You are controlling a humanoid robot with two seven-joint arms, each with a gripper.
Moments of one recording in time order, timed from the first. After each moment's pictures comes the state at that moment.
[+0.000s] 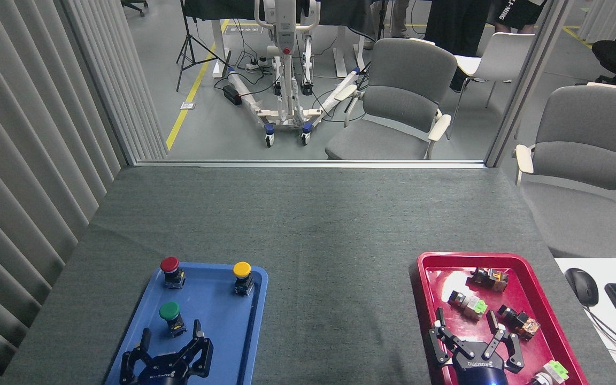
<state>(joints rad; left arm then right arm) 0.06 0.02 -0.08 -1.37 -1.37 0.21 0.24 0.07 -0.03 -0.02 -1.38 1.45 0.02 -0.27</state>
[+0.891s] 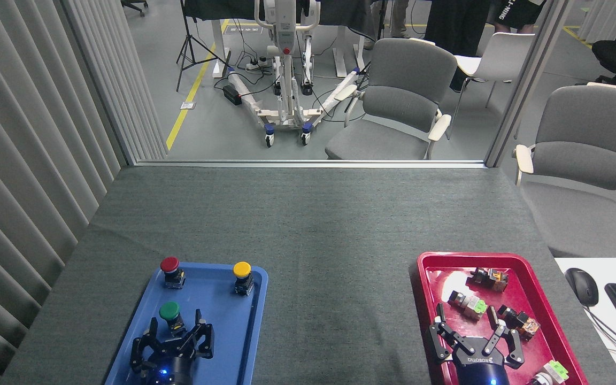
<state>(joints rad) -0.12 0.02 -0.11 -1.11 -1.36 0.29 0.25 0.06 -0.03 -0.03 -1.38 1.45 0.02 -0.27</state>
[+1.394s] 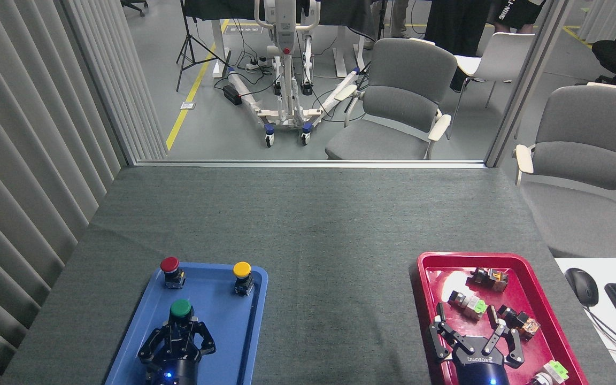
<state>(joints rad) -0.12 0.03 -0.16 -1.09 -1.36 0.28 0.34 0.05 -0.03 -0.02 -1.38 1.45 0.02 -0.27</state>
